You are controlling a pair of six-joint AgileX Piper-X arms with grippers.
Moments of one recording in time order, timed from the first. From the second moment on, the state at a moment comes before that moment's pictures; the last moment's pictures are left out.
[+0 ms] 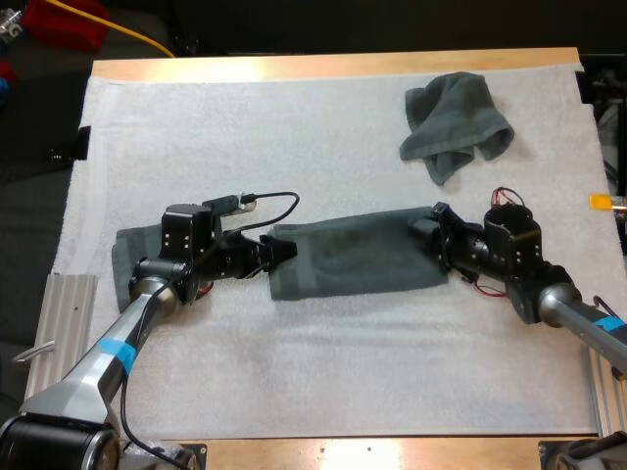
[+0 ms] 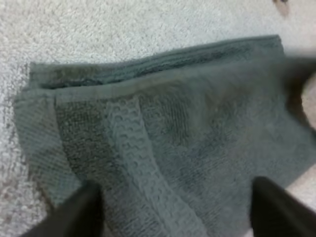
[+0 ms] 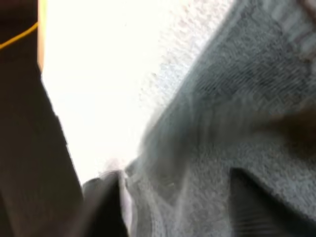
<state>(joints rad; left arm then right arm) -0.12 1.45 -0.65 0.22 0.69 -2.11 0.33 1.54 -0.57 -0.27 -0.45 -0.60</state>
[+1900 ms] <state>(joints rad) -0.28 0.90 -0.66 0.73 0.52 -1.96 0.33 1.18 -0.81 0.67 -0.34 -1.52</state>
